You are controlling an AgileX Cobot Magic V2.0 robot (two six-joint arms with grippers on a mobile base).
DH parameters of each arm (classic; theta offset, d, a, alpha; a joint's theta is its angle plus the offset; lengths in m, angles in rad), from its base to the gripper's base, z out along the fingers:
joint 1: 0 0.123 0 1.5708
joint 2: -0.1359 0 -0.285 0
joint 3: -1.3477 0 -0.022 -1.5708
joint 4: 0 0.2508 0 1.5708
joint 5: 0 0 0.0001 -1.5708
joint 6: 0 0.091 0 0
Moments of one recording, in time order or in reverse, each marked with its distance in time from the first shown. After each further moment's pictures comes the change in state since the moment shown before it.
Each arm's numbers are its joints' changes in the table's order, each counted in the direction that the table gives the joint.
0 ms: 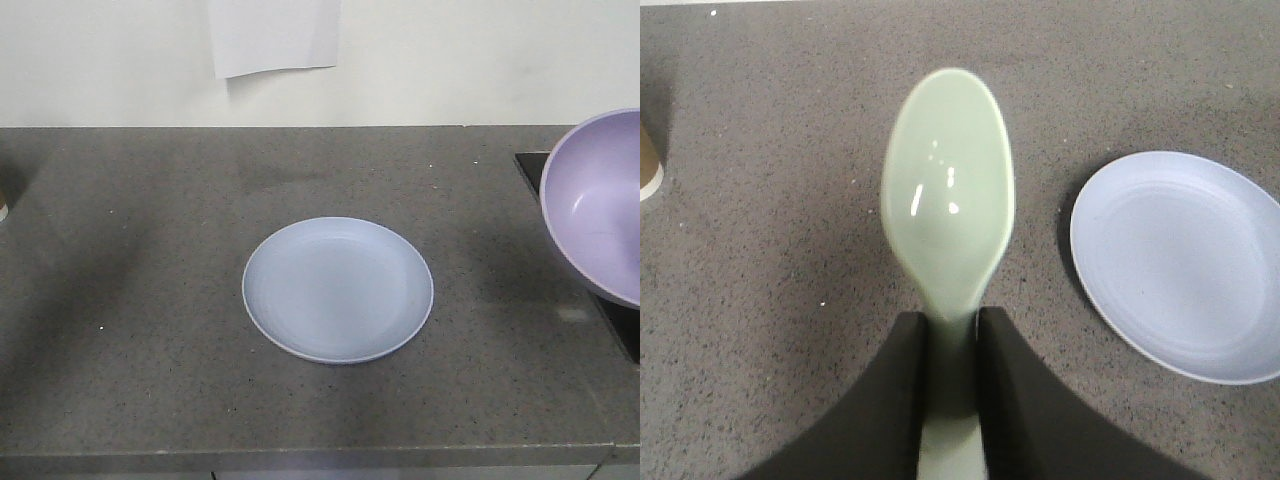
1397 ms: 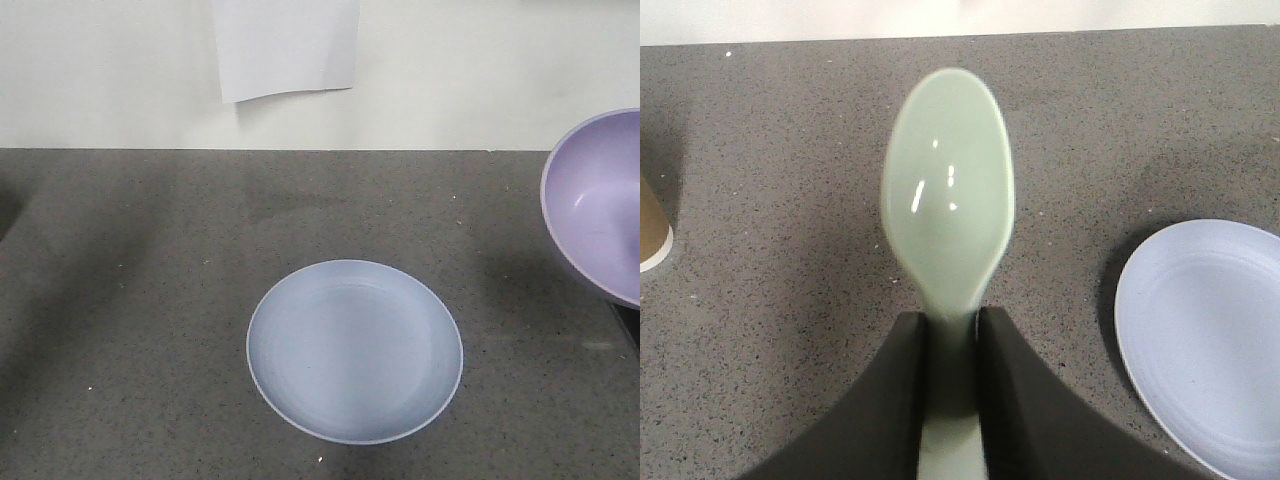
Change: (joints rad) left arm 0.000 0.000 0.000 0.000 0.000 0.001; right arm 0.000 0.000 0.000 0.000 0.000 0.000
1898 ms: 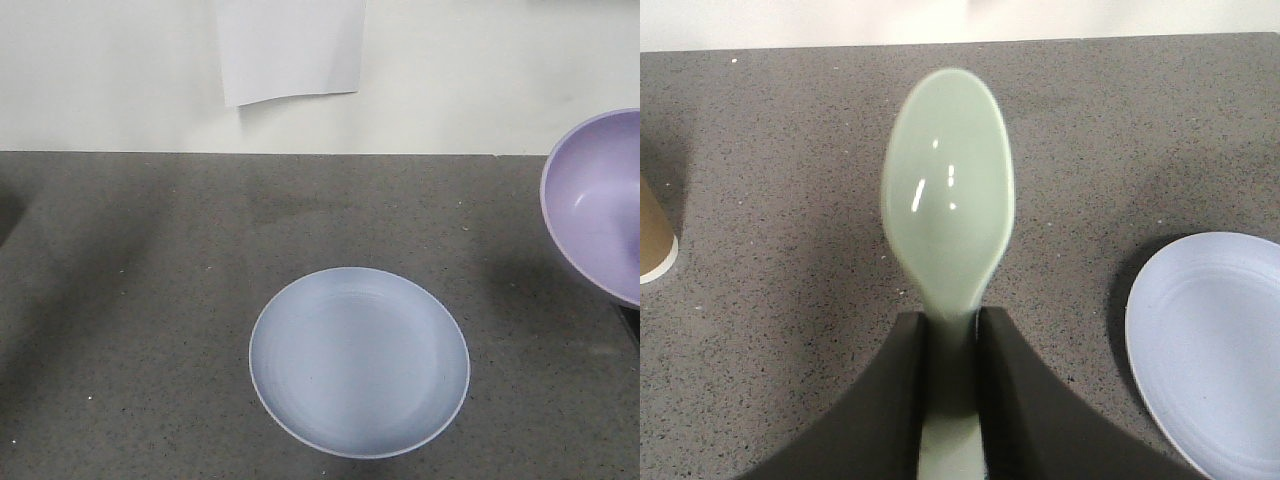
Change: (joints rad) left arm 0.000 0.000 0.000 0.000 0.000 0.000; right arm 0.000 0.000 0.000 0.000 0.000 0.000
